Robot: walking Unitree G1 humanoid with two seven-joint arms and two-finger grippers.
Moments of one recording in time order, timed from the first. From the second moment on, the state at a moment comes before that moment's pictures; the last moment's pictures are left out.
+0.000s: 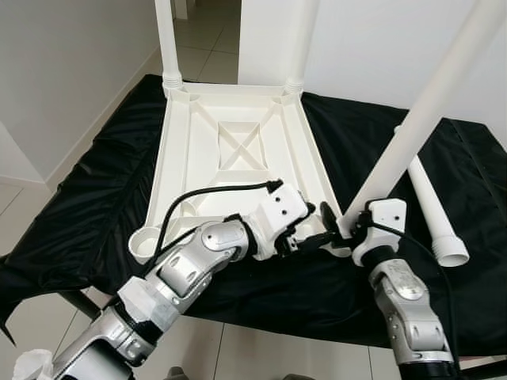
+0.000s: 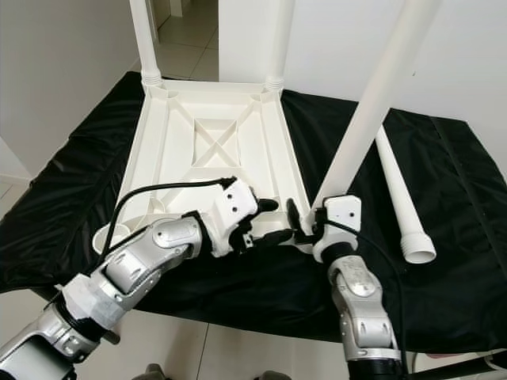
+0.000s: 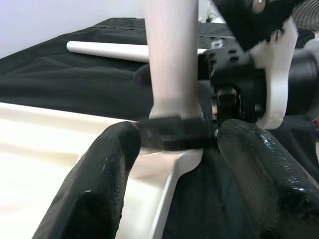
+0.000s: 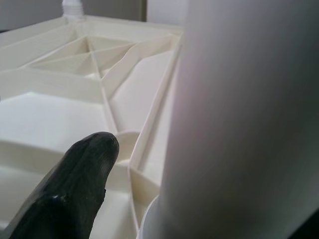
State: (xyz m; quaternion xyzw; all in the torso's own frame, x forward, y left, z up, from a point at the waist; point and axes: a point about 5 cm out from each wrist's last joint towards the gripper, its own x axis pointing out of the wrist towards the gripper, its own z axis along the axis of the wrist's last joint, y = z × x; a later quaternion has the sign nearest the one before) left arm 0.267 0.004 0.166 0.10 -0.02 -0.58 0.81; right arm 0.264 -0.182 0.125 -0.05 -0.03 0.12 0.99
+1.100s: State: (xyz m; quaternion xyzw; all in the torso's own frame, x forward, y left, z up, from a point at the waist) left arm 0.266 0.001 0.167 0.11 -0.03 -0.58 0.81; right arm 0.275 -0.202 0.110 -0.08 0.00 0.17 0.98
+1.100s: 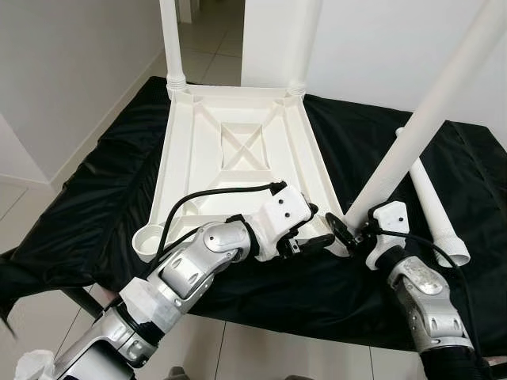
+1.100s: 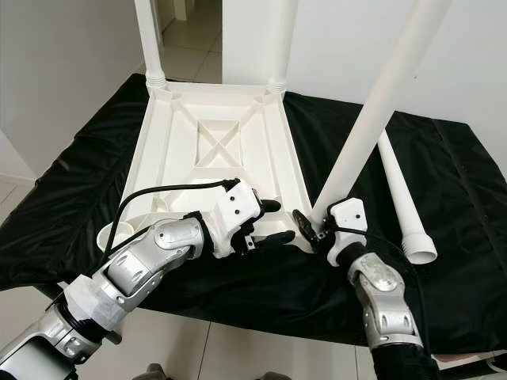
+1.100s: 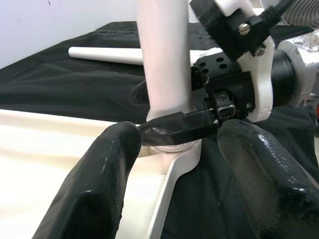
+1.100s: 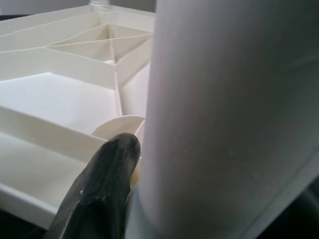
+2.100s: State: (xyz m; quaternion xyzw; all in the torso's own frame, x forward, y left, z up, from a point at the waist) left arm 0.261 0.001 0.165 0.10 -0.03 -0.59 0.80; right arm 0.262 -0.160 0.109 0.02 0.03 -0.14 0.99
